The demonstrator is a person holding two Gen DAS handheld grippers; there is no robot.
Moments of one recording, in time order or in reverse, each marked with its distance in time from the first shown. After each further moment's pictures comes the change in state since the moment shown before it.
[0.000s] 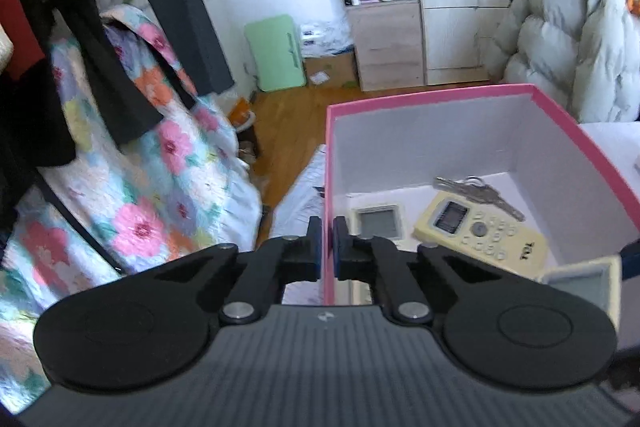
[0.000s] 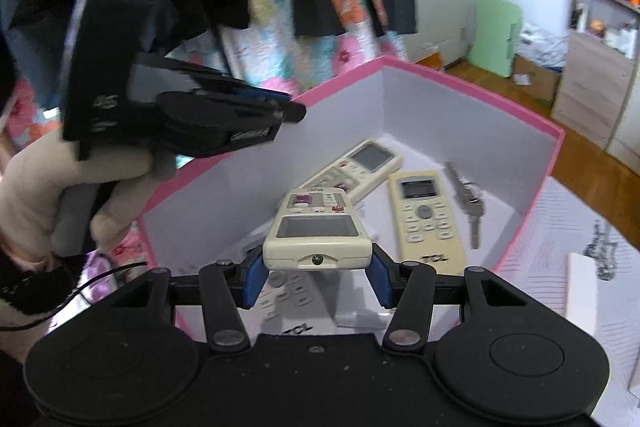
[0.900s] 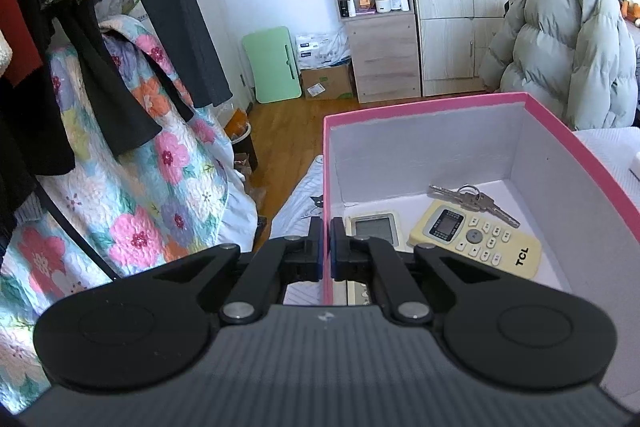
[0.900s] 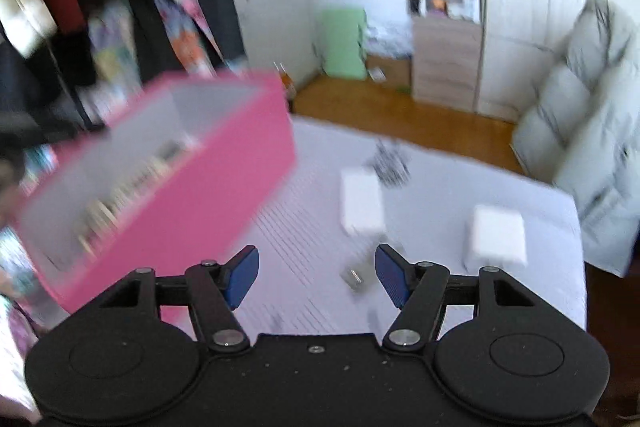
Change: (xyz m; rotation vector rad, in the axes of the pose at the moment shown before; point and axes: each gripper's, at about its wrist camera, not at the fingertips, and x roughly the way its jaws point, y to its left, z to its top) left arm -0.003 -0.002 -0.003 0.020 -0.040 0.006; right arm -0.086 -0.102 -0.098 0.264 -0.106 -0.372
